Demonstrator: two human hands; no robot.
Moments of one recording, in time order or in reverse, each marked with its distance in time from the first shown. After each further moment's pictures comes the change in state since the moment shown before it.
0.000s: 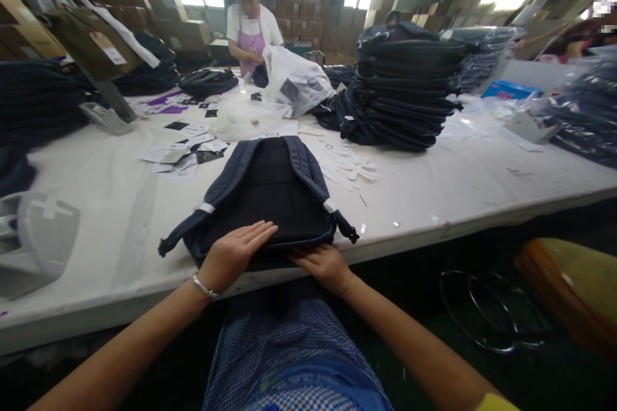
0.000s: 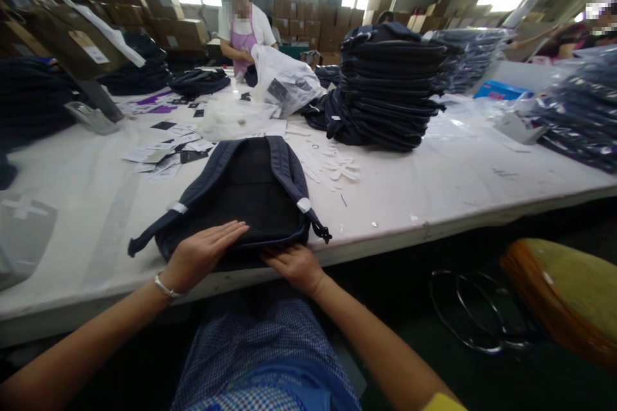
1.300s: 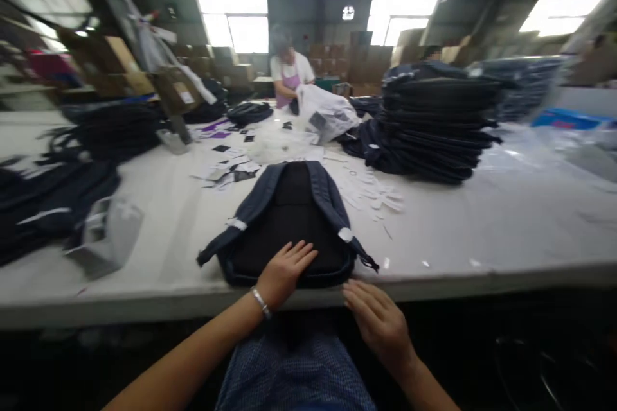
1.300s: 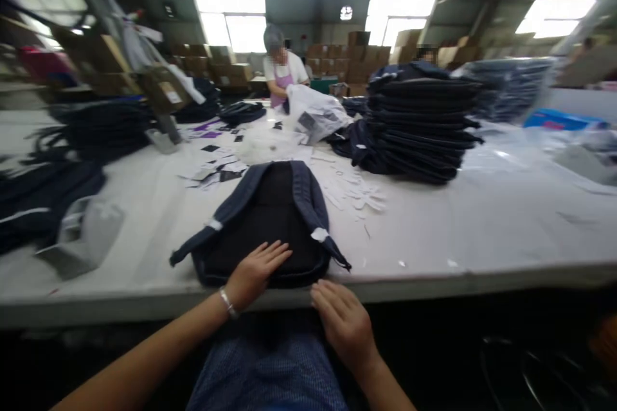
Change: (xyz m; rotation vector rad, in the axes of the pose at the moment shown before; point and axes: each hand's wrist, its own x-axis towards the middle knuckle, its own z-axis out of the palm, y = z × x) left_hand 0.034 0.037 0.031 -0.061 -0.067 -0.093; right_hand -0.037 -0.008 -0.041 -0.067 0.209 0.270
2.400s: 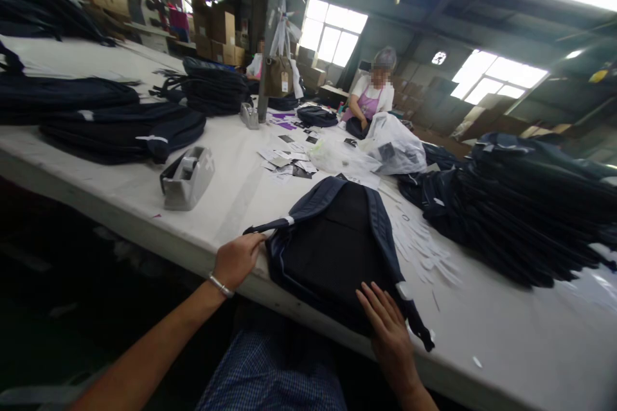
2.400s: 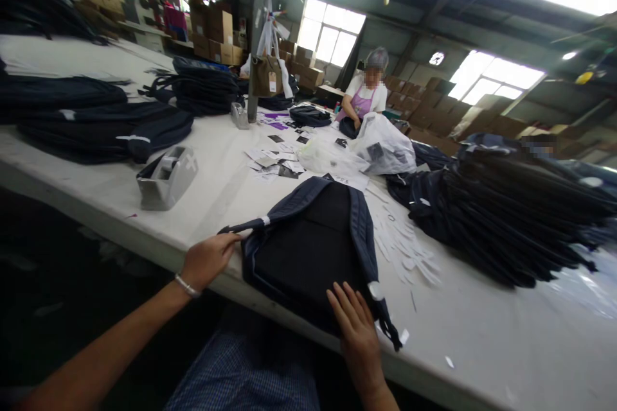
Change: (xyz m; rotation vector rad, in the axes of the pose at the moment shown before) left_hand -0.143 -0.093 -0.041 0.046 0.403 -0.881; right_hand 0.049 0.006 0.050 -0.045 -0.268 -0.233
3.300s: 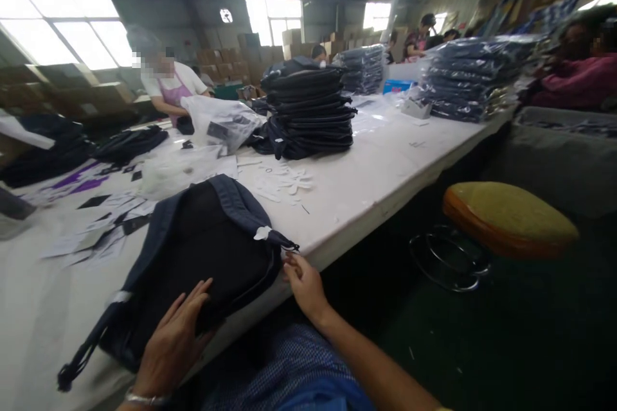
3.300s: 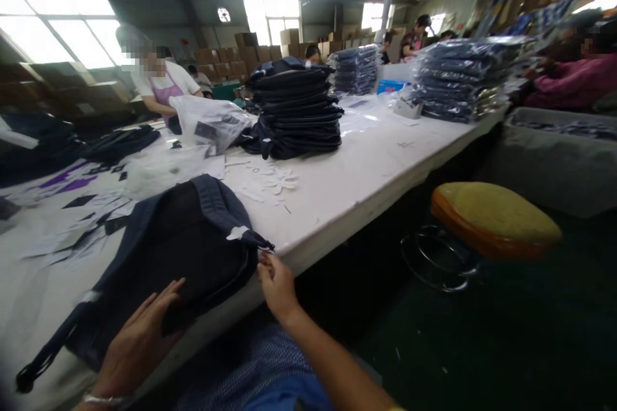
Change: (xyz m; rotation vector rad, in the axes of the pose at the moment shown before) left_hand -0.010 0.097 0.055 0.066 -0.252 0.952; right_hand -0.047 -0.038 -0.014 0.920 0.605 1.152
